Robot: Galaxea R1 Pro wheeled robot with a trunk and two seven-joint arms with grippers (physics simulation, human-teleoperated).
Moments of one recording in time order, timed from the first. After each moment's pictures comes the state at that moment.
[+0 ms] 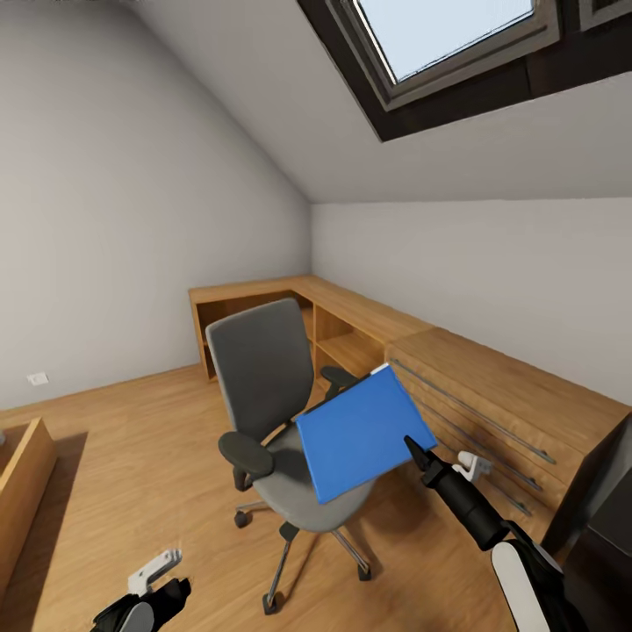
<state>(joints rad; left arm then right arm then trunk) -0.09 0.07 -0.02 -1.18 0.74 0.52 0.58 -0.18 -0.01 -0.18 -1.38 -0.59 0.24 0.53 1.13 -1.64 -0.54</state>
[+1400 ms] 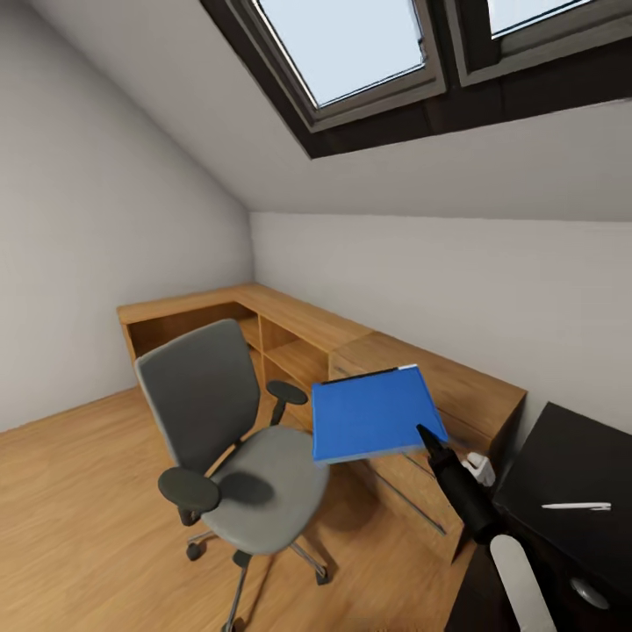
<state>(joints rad) -0.09 0.07 -0.07 -0.55 0.46 -0.07 0.27 -0.18 0.05 -0.20 -1.43 -0.94 0.31 0.22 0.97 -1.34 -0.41</state>
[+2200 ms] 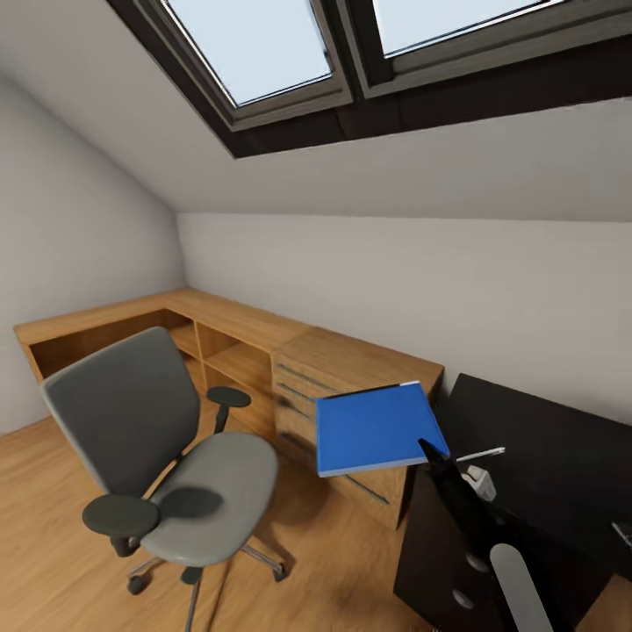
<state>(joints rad) -0.09 0.07 -0.08 -0.52 0.42 -0.12 0.27 -0.18 0.05 -0.22 -1.34 -0.95 0.32 0.21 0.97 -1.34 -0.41</state>
